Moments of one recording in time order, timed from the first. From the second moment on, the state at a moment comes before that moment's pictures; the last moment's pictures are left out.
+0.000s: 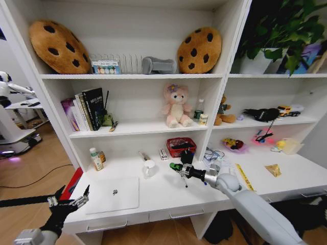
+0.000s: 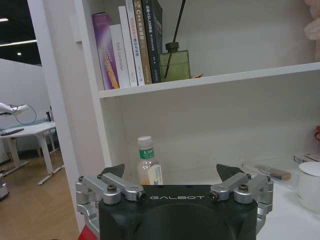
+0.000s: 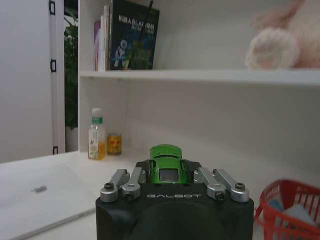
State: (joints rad) left arm 2.00 -1.25 -1.01 -2.35 -0.43 0.09 0.00; right arm -0.81 0.76 0.13 1.60 0.74 -0.05 -0.66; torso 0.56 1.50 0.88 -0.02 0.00
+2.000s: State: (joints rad) left arm 2.00 -1.25 -1.01 -2.35 -0.43 0.09 0.00; right arm -0.01 0.93 -0.40 1.39 0.97 -0.32 -0.57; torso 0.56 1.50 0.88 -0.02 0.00
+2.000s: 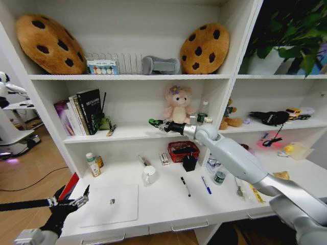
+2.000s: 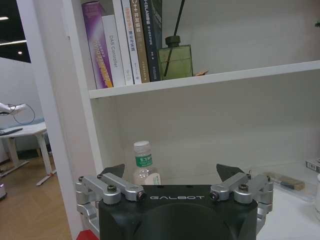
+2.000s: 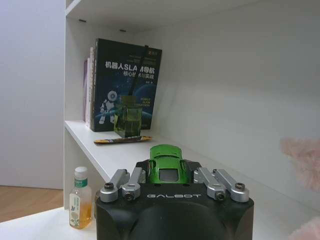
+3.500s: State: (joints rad) left arm 2.00 -1.25 -1.01 -2.35 -0.43 0.09 0.00; right arm 0.09 1.16 -0.53 1.08 0.86 -0.28 -0.63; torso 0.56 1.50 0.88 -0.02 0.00
